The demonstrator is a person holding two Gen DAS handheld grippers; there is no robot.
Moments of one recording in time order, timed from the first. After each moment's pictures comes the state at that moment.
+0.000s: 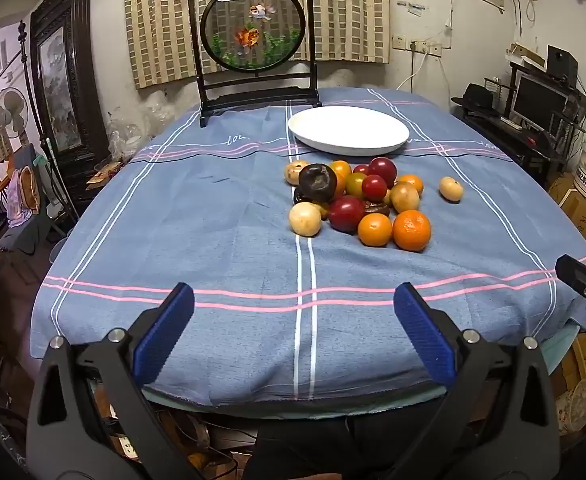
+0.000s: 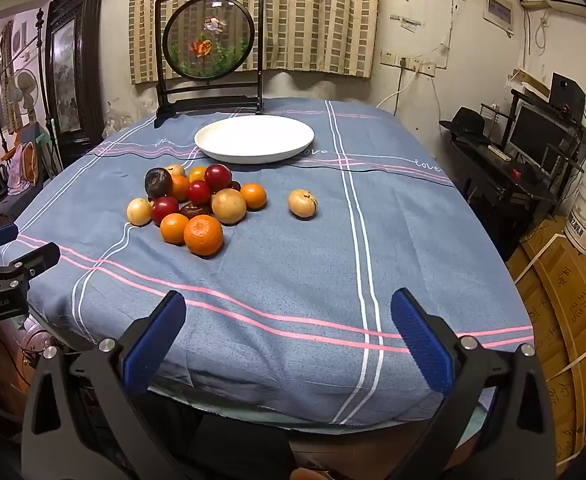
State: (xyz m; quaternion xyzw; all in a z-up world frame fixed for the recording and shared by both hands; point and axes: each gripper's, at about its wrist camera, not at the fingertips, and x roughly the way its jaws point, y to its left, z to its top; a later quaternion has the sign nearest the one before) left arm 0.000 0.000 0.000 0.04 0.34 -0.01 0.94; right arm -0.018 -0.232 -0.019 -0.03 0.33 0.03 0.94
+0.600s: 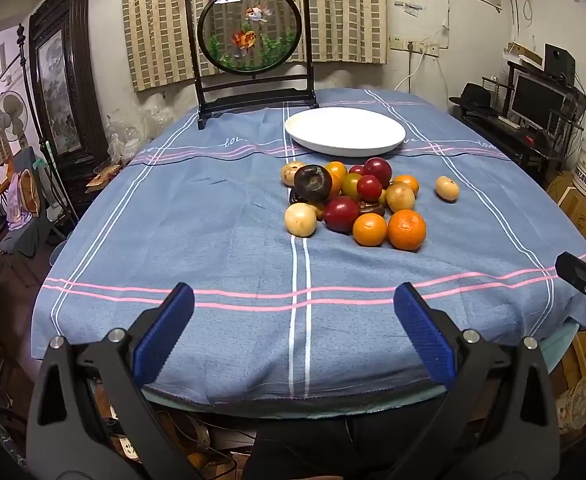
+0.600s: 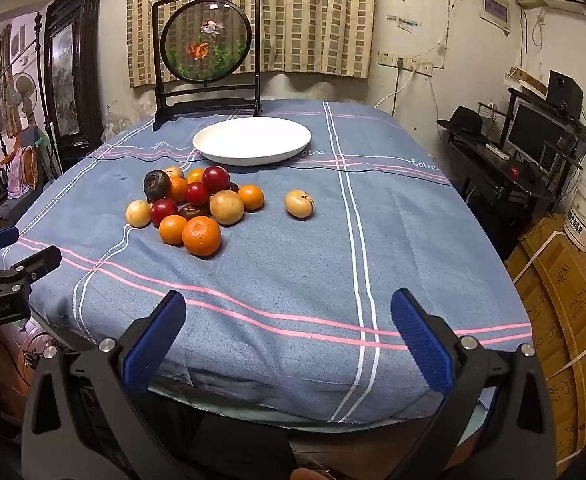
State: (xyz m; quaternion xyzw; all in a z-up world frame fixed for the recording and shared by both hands) left arm -0.003 -0.005 0.002 0.04 0.34 -0.02 0.94; right arm -0.022 -0.236 -0.017 -0.02 0.33 0.03 0.94
